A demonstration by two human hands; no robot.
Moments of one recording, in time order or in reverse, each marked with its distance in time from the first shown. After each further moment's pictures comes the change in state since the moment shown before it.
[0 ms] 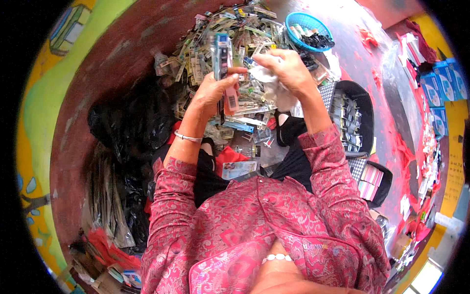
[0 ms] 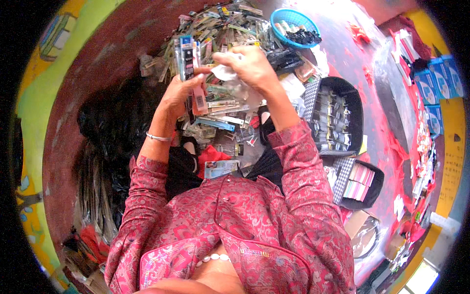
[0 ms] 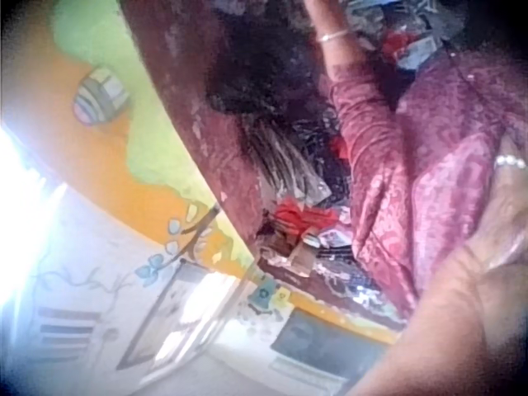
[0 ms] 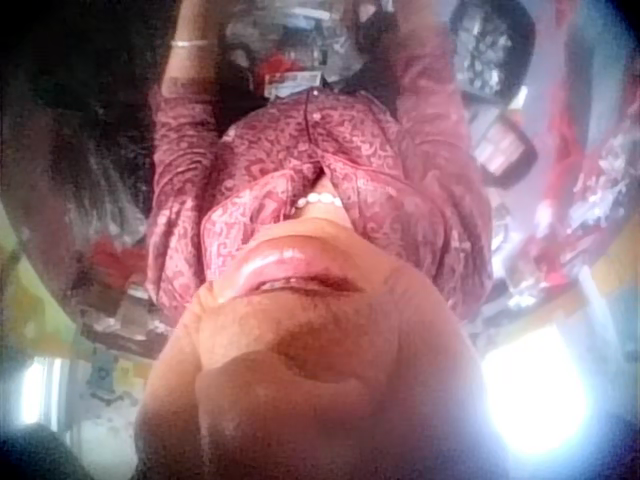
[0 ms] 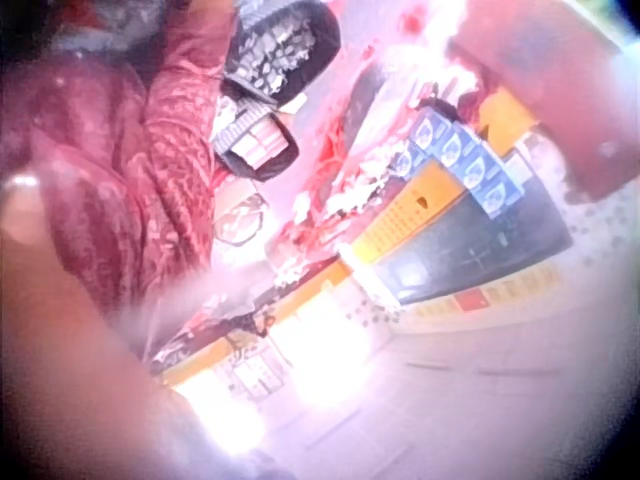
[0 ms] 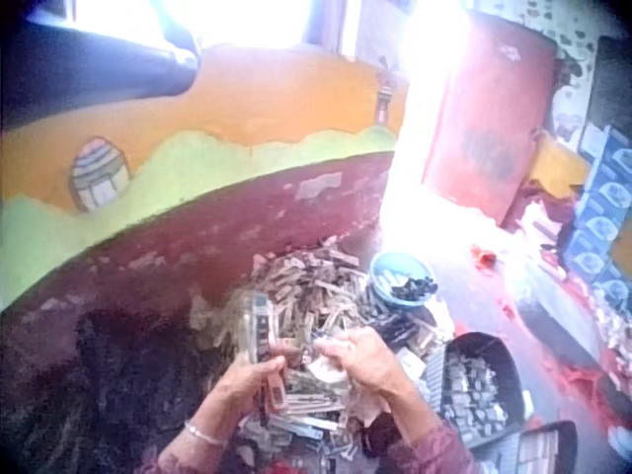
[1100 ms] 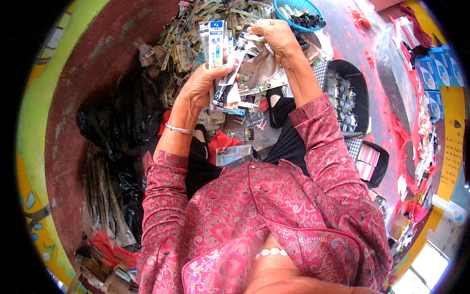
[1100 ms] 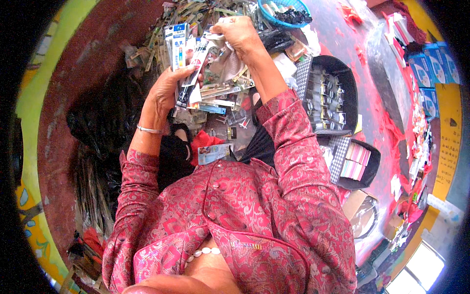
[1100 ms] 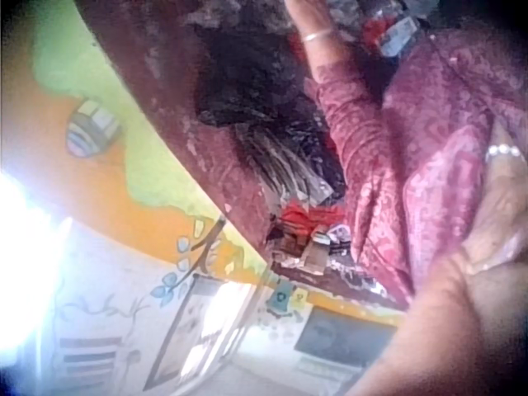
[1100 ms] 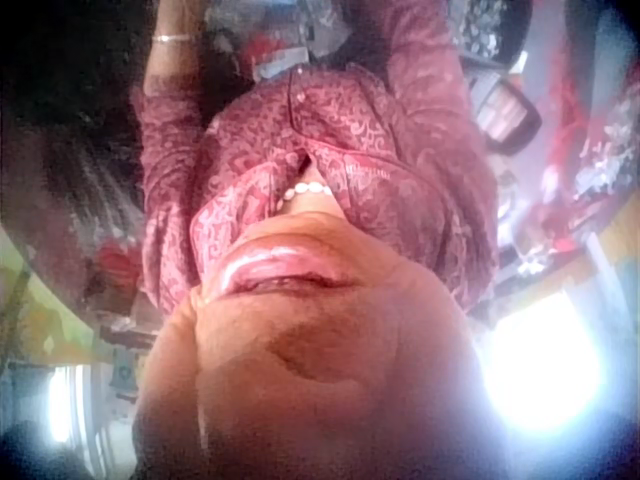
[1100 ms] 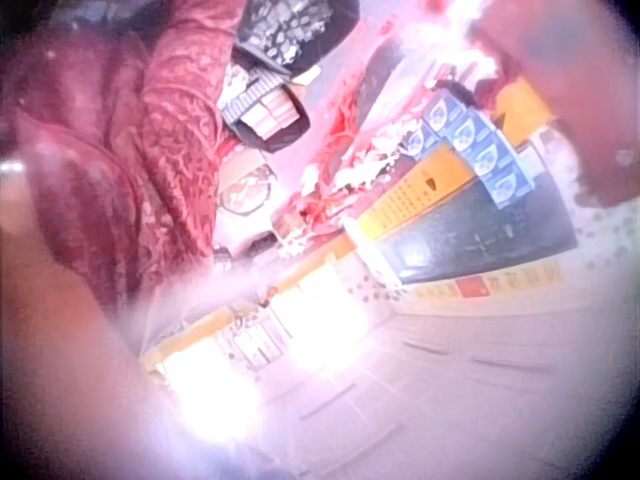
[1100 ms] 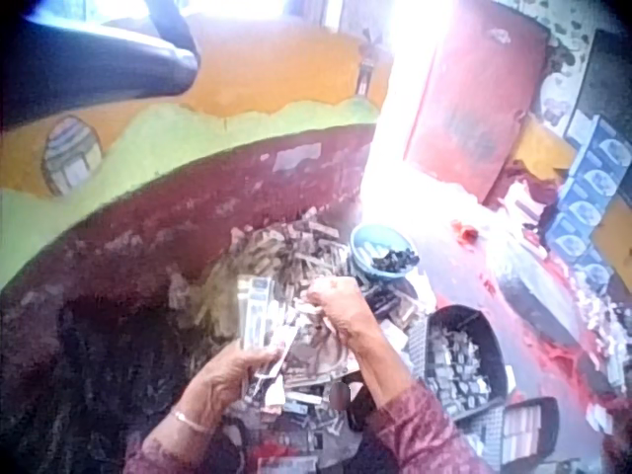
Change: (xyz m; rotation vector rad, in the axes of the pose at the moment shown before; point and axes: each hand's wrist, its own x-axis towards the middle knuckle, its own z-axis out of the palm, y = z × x) left_hand -0.004 -0.015 0.008 -0.371 -0.092 -0.149; right_hand 0.029 0.029 0.004 0.317 0.189 -0.003
